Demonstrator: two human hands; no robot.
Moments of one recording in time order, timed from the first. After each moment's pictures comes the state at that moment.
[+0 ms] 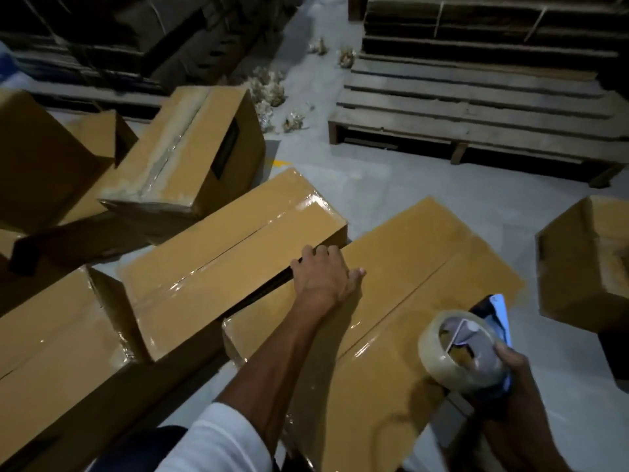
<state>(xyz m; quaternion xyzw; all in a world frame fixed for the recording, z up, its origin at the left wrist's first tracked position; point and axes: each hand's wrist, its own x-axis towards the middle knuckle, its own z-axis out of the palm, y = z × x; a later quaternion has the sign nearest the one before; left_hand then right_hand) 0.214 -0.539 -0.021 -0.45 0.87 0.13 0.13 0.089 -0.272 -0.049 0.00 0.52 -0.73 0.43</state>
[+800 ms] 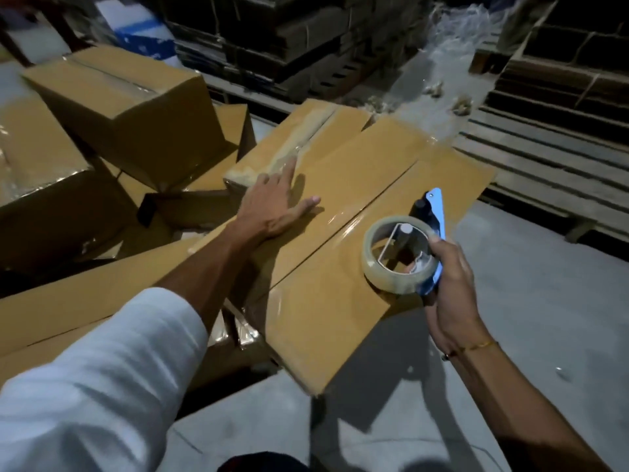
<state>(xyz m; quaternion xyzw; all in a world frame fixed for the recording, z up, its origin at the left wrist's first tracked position) 0.457 -0.759 0.040 -0.53 0.84 0.11 -0.08 0.239 -0.559 0.021 -0.23 0.55 -0.69 0.42</state>
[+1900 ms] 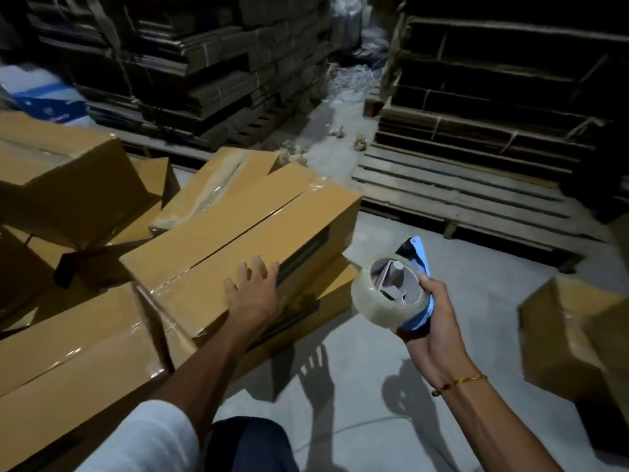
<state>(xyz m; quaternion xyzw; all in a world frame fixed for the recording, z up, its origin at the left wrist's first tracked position) 0.369 -0.593 0.047 -0.52 0.84 0.13 0.08 0.180 -0.398 0.098 -0.07 0.49 -0.74 0.47</state>
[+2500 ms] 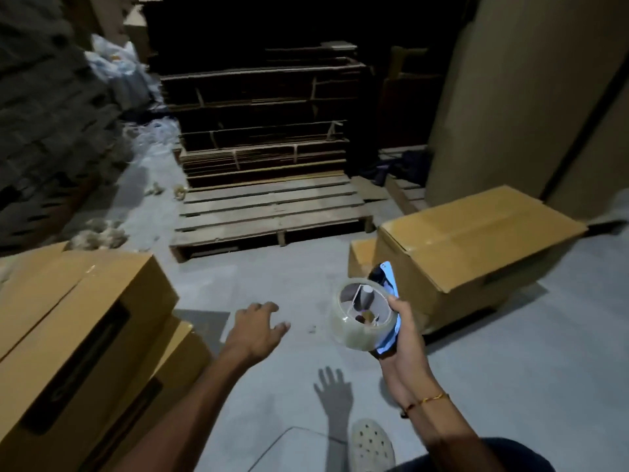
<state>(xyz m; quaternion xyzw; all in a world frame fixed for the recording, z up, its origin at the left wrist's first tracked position) 0.109 -0.381 0.082 -0.25 0.94 0.23 0.08 0.045 -0.146 0.107 0.08 0.48 -0.85 0.22</state>
